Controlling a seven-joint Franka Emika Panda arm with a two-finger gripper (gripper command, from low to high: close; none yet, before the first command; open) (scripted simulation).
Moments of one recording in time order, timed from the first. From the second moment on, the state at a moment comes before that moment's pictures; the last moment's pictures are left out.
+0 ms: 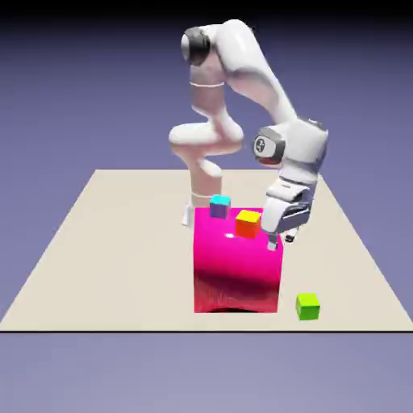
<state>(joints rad) 0.20 0.18 0.24 -2.15 -0.46 2.28 0.48</state>
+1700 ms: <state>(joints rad) 0.04 0.12 0.35 -1.83 -0.21 1.33 0.51</state>
